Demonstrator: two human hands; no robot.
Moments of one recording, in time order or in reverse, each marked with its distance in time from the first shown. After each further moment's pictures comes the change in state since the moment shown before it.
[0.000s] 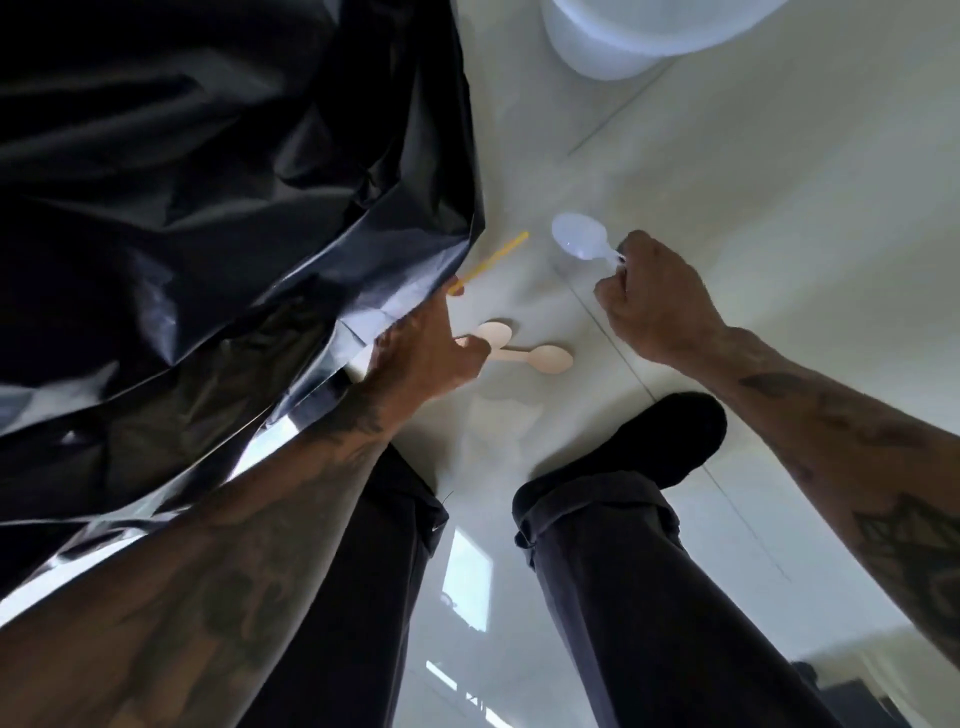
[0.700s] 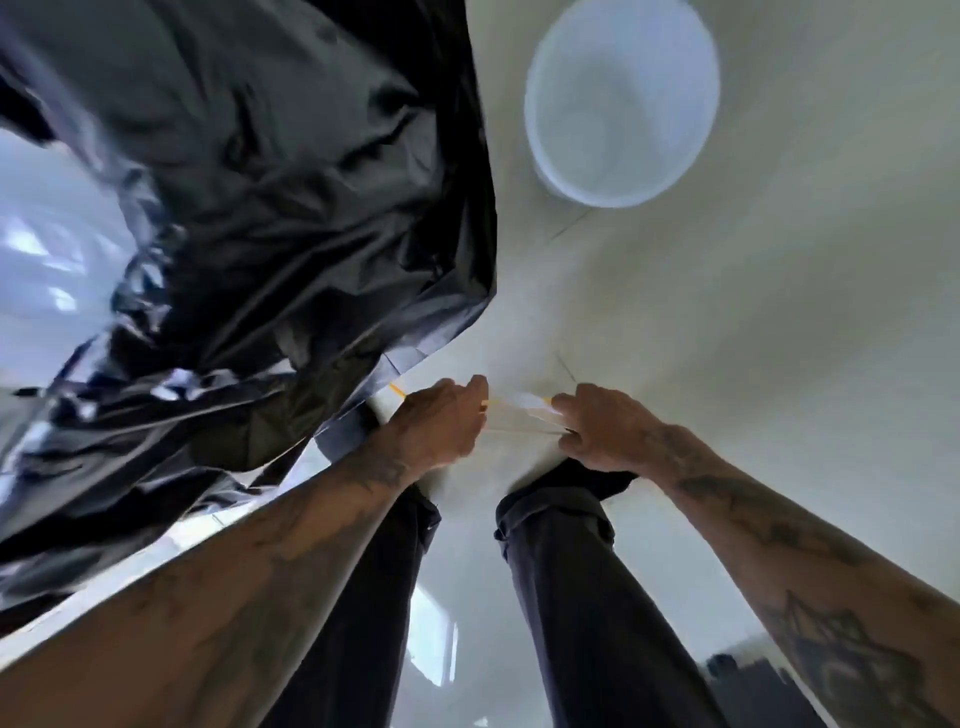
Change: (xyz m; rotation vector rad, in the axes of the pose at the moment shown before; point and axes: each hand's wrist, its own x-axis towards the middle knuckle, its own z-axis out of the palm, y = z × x) left_hand -0.077 0.015 -0.044 0.258 -0.378 0.262; right_hand -0.092 -0.030 -0.014 -0.327 -0.617 -0.101
